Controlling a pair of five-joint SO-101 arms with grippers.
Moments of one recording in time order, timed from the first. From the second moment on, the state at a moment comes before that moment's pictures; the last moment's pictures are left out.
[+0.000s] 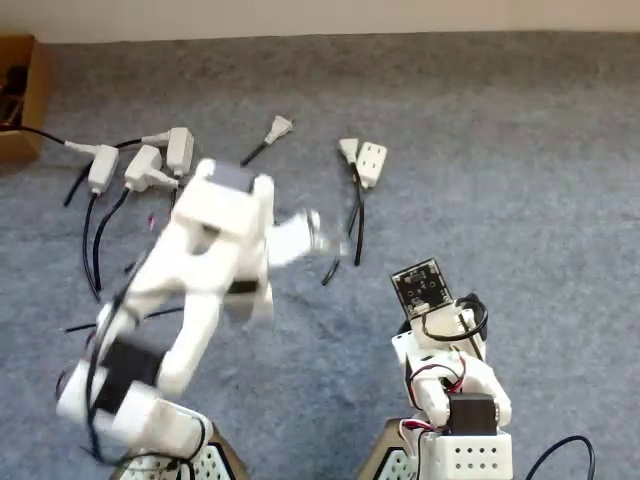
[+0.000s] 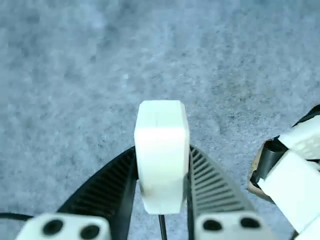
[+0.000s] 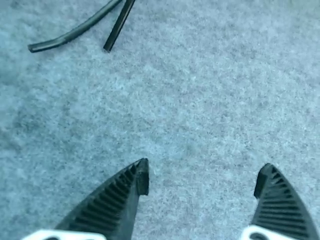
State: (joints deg) left arm 13.3 -4.2 22.1 91.6 -64.3; right arm -4.5 -103.6 94.9 63.9 25.4
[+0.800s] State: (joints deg) left arm 18.9 -14.5 43.3 77.2 -71.3; right arm -4.5 -103.6 94.9 63.9 25.4
